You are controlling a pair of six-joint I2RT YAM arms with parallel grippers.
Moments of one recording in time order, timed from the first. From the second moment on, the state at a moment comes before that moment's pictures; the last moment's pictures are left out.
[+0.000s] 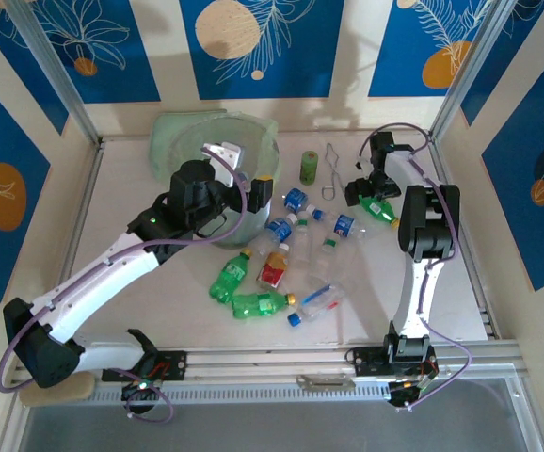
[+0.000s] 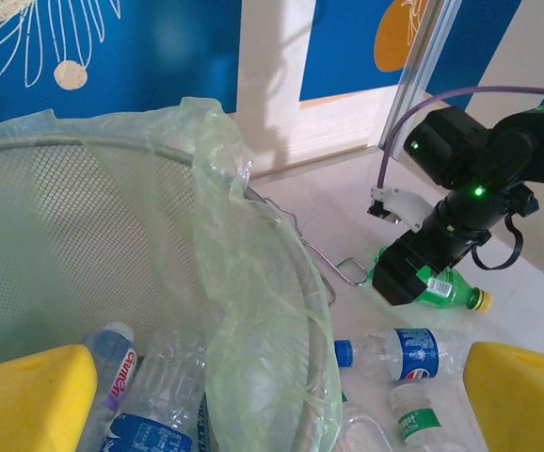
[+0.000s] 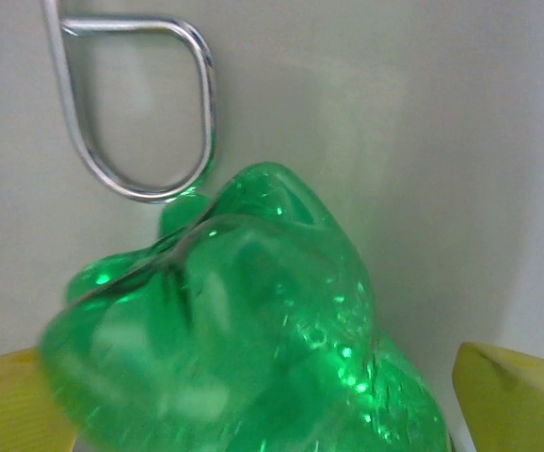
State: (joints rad) left arm -0.74 1.24 1.22 -0.25 -0.15 -0.18; right arm 0.01 2.15 1.70 -0.92 0.01 -0.21
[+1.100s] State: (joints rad) left arm -0.73 1.24 1.22 -0.23 -0.05 -0.20; right arm 0.04 2.03 1.67 -0.90 0.01 -0.14
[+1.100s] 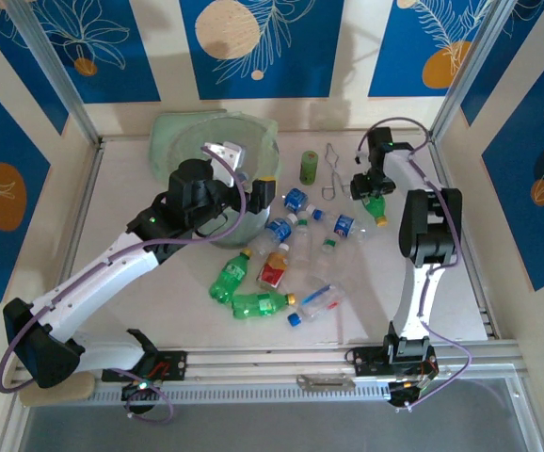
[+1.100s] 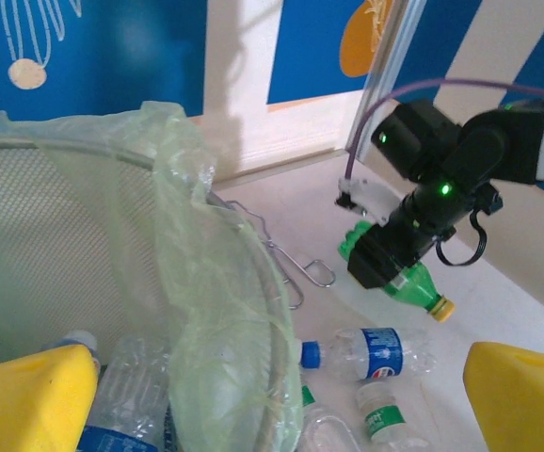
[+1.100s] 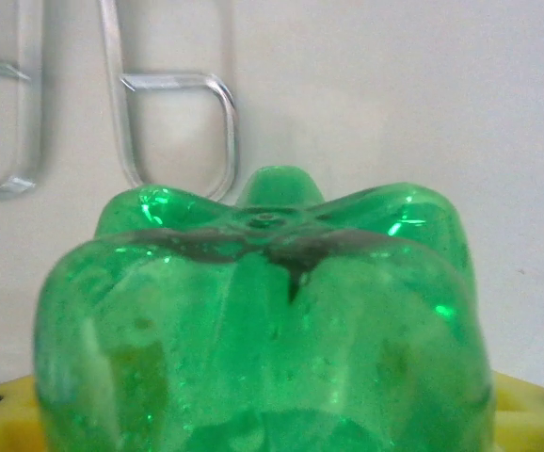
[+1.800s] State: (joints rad) left arm -0.79 1.31 1.26 -0.20 0.14 -0.16; right arm 0.22 1.34 1.20 -0.32 -0.45 0.69
